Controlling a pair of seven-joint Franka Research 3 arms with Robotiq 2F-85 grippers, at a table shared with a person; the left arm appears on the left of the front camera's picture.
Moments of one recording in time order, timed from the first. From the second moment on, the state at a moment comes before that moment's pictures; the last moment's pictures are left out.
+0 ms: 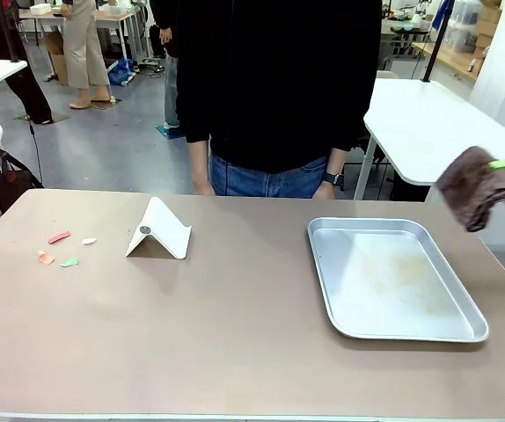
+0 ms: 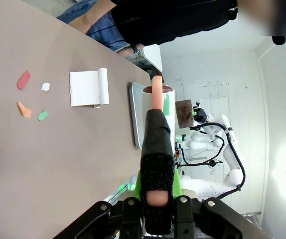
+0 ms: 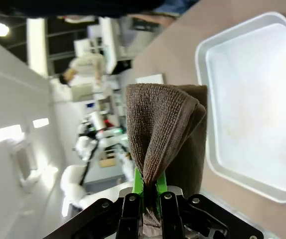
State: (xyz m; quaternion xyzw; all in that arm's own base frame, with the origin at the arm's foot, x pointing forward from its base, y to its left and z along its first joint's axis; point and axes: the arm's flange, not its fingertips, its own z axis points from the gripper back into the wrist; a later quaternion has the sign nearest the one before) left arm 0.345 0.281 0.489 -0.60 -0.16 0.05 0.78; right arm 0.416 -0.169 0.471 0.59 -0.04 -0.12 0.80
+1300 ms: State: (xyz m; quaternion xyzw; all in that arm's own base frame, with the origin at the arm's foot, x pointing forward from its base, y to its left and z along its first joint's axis) left arm 0.345 0.281 0.489 -0.60 -0.16 0.05 0.78; right arm 0.413 -0.216 0.427 0.71 -0.01 -0.15 0.69
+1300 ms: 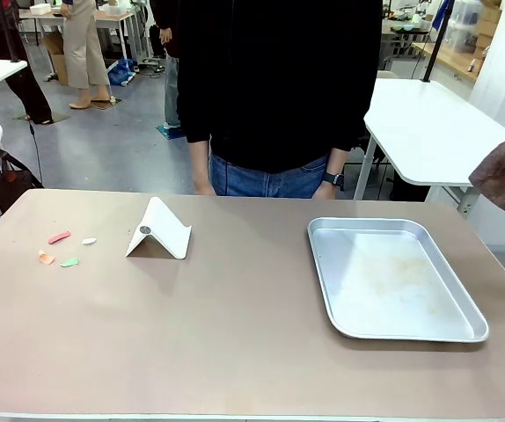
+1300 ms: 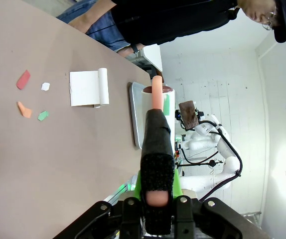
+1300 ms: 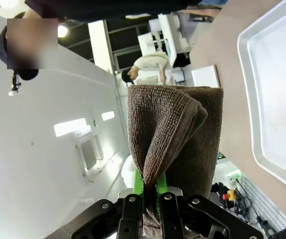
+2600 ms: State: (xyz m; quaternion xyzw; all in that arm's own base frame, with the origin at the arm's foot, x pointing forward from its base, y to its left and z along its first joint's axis) left arm 0.345 0.281 0.489 -0.60 -0.16 0.05 0.78; right arm 0.413 -0.216 0.427 0.71 -0.01 -0.15 0.69
